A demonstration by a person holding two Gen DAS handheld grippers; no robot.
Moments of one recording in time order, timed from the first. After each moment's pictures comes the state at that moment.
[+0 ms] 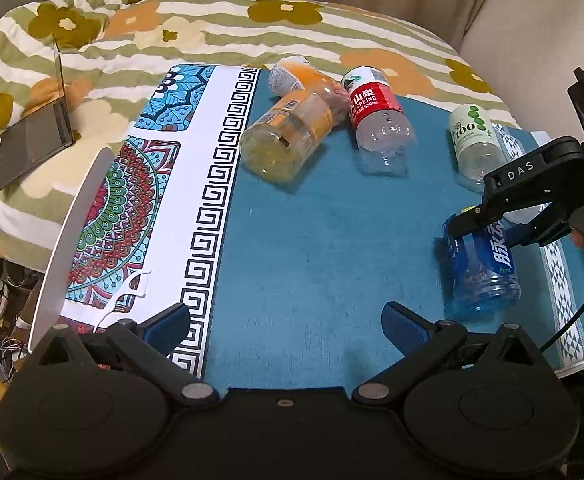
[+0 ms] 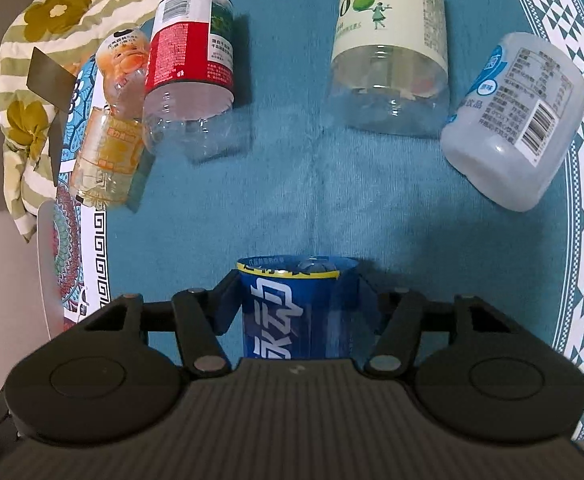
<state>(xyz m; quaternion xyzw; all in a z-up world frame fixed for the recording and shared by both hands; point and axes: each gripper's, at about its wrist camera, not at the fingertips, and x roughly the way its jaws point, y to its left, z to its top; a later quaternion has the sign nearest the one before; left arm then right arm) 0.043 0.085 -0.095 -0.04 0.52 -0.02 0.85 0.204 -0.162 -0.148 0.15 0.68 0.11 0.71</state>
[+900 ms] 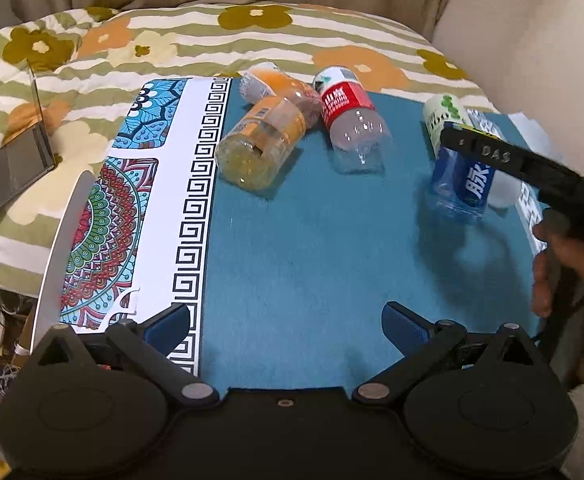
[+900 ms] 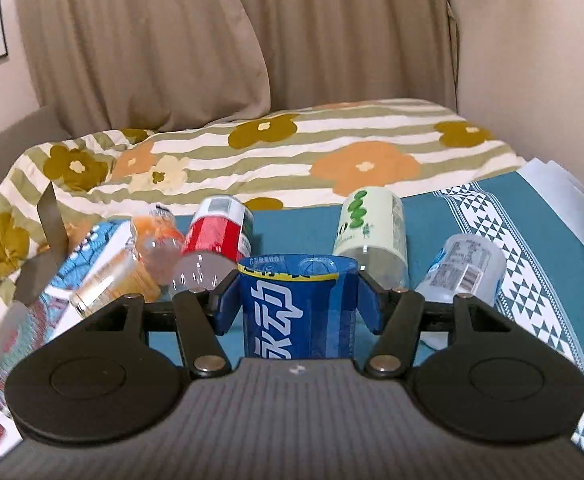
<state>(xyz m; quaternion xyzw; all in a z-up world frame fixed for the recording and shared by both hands) 0.043 0.081 -0.092 -0.01 0.51 -0.06 0.86 0.116 -0.131 -0.121 0.07 0.29 0.03 0.95</state>
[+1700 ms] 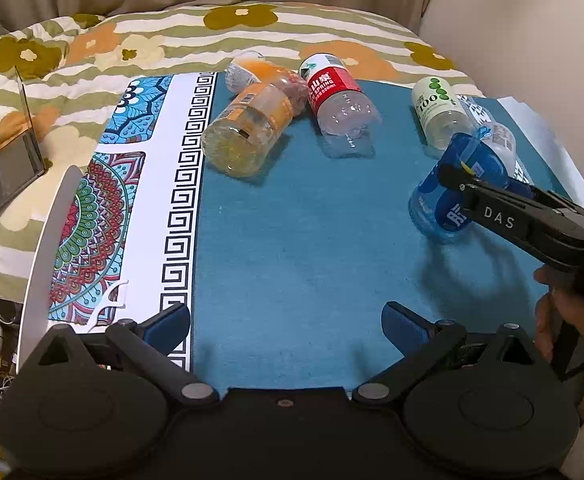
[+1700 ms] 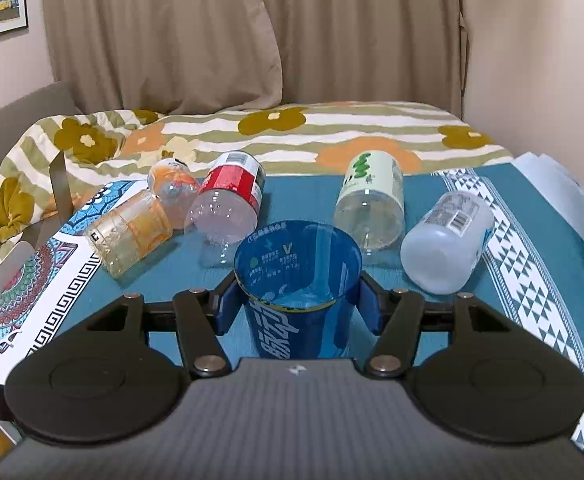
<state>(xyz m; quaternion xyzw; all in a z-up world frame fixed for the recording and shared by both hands) 0.035 0.078 -0.103 0.00 0.51 -0.08 0.86 0.064 -0.123 -0.143 0.04 0.30 0.04 0.95</state>
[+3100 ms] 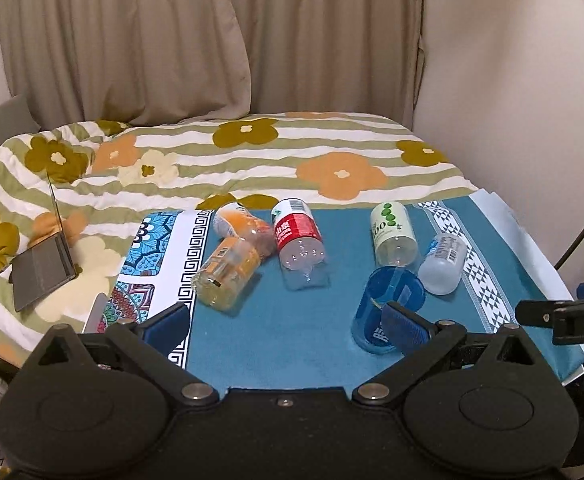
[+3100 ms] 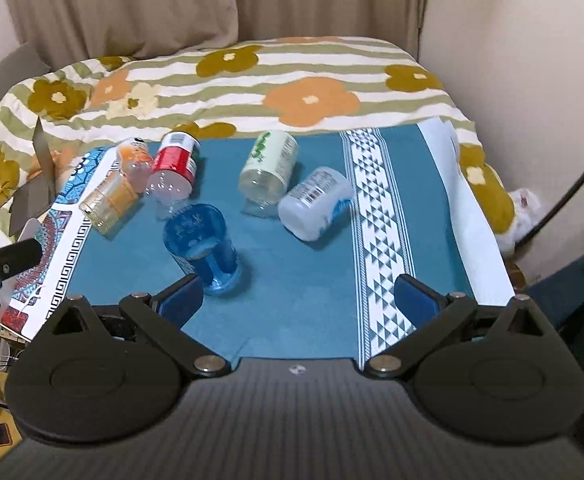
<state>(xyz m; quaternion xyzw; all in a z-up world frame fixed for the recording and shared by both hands) 0.004 0.017 -0.007 0.03 0.36 -0.05 0.93 0.011 -0.216 -0.027 0.03 0.43 0.00 0.90</state>
